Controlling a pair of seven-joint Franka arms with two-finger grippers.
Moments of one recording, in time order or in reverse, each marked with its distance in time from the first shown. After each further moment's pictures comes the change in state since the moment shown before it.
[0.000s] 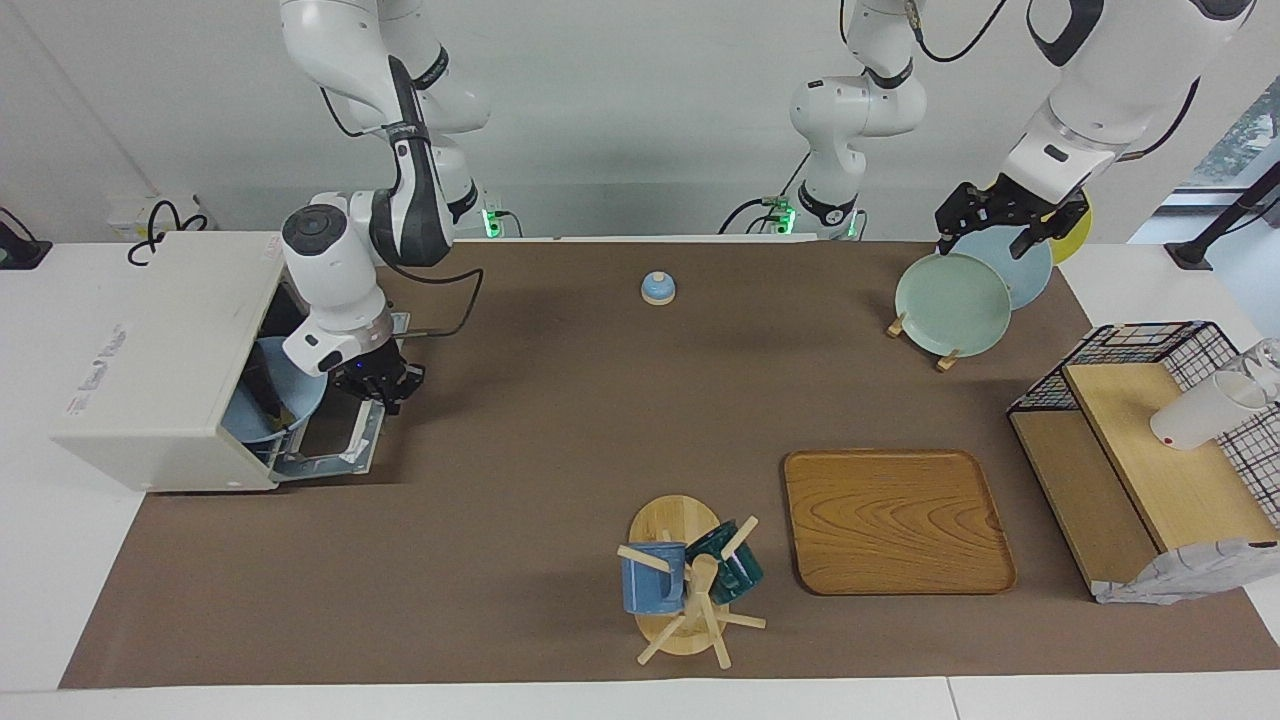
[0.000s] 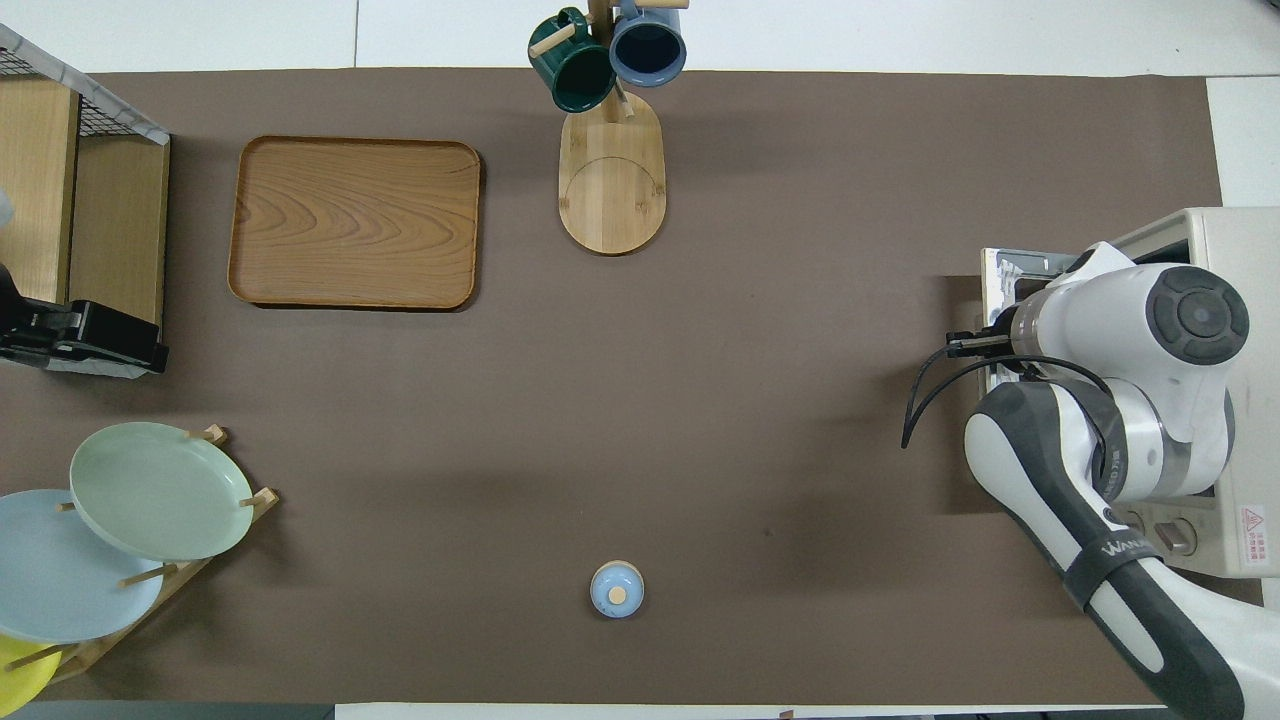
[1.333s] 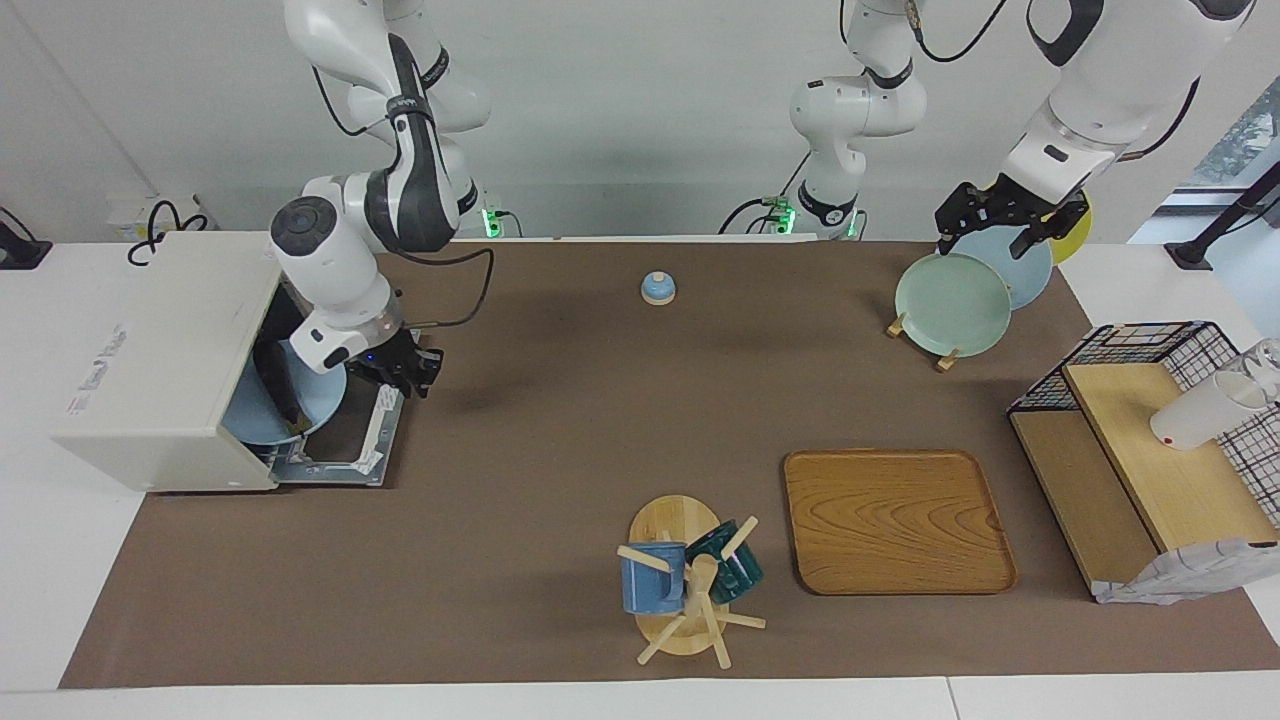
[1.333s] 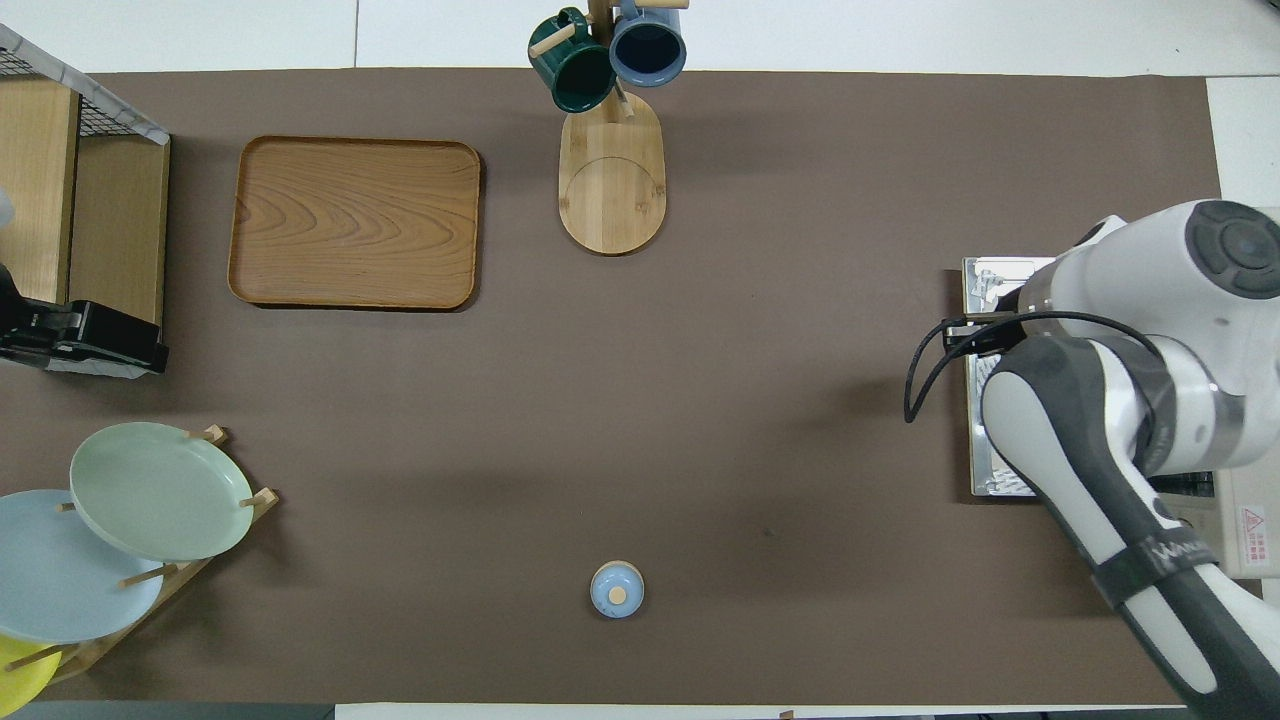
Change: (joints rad) left arm 0.000 0.000 0.000 0.000 0.000 0.000 0.000; right arm 0.050 -0.055 -0.027 0.172 0.052 -0.349 0.033
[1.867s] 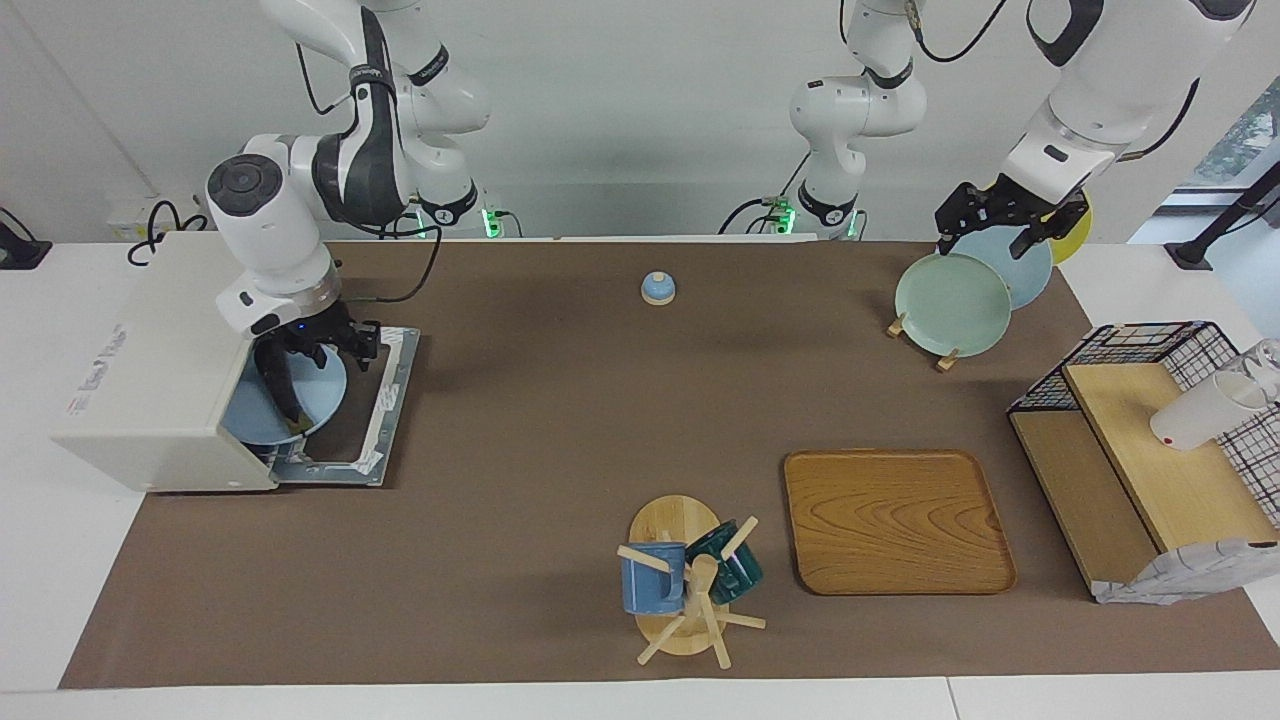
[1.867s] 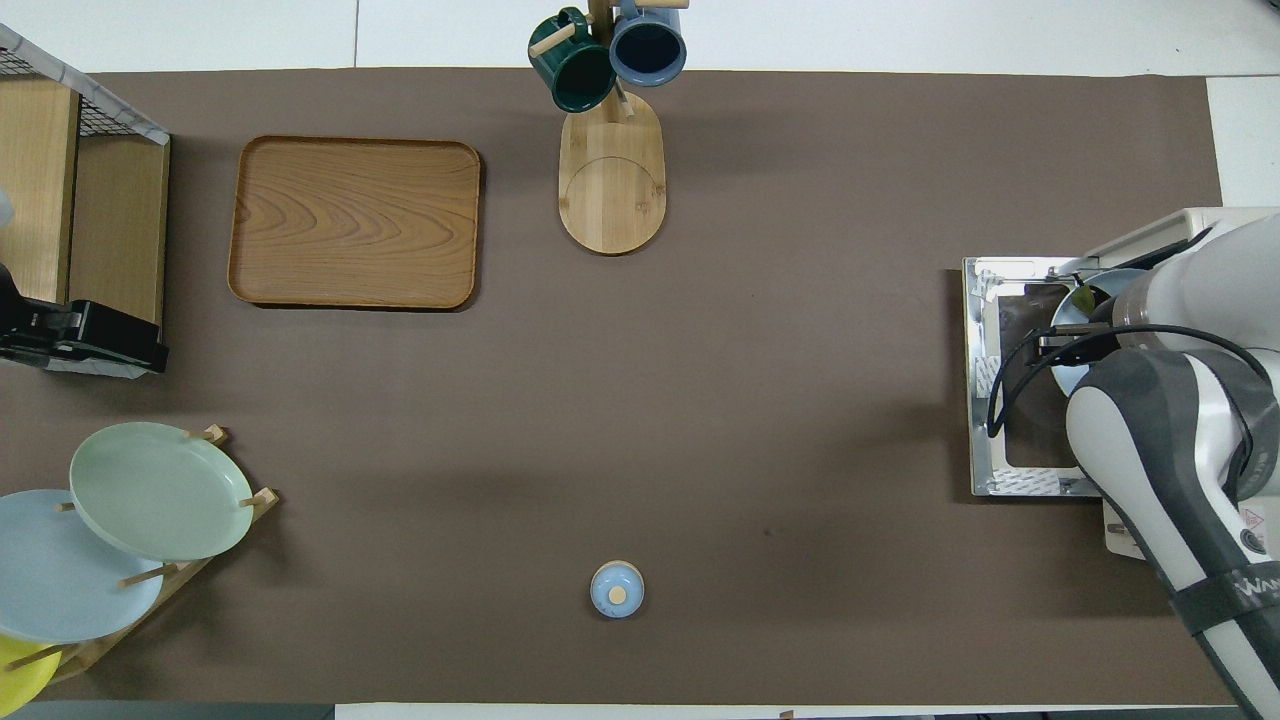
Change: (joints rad) left arm 0.000 0.000 0.000 0.000 0.000 0.000 0.000; right arm -0.098 -0.054 -0.004 -0.059 -0.121 0.009 -0.008
